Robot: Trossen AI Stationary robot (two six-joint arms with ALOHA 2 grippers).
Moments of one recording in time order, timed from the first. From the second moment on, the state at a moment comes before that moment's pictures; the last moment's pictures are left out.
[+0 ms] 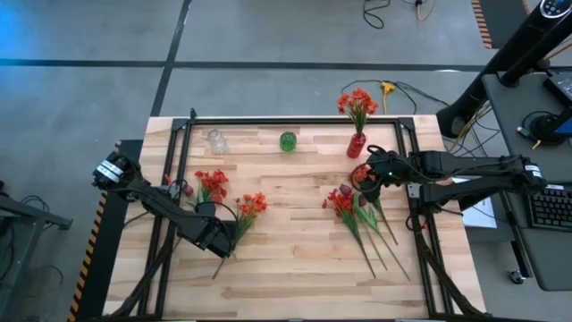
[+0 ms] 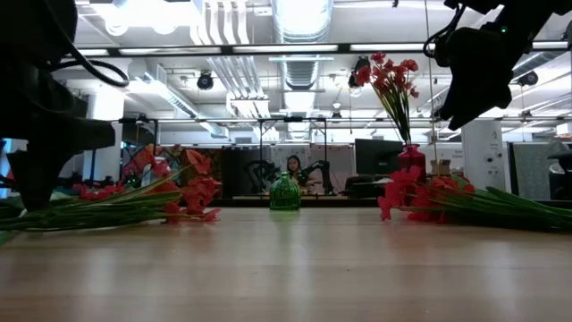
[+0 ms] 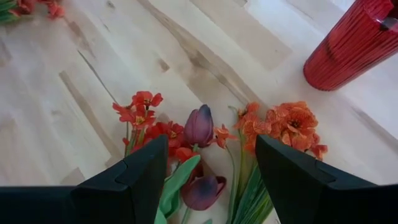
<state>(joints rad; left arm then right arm) -0.56 1.57 0.79 -0.98 -0.19 -2.11 -0.12 0.88 0.72 -0.80 0.19 0.55</state>
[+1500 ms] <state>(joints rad) -0.54 1.54 0.94 -1.11 -0.17 -1.89 -0.12 0.88 0.72 -0.77 0.19 0.51</state>
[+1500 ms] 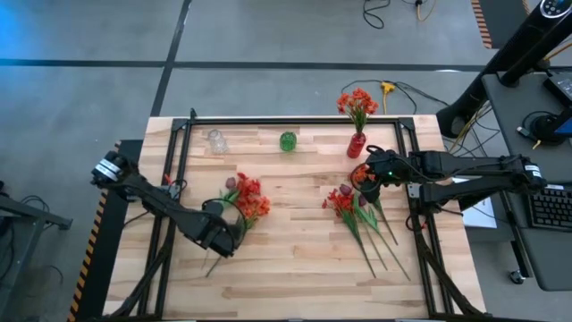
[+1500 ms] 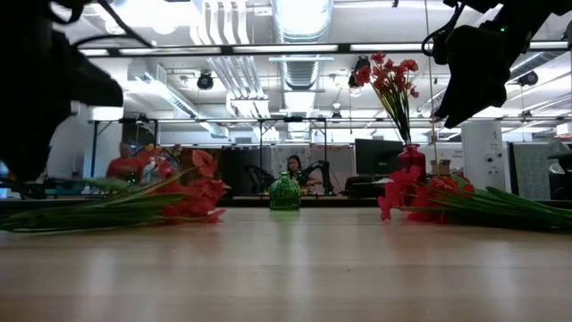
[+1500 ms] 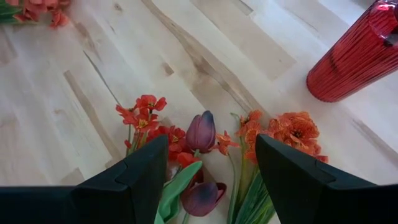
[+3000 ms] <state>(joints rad) -0.33 1.11 0.57 0.72 -0.68 0.40 -0.01 0.88 0.67 -0.46 0.19 0.33</state>
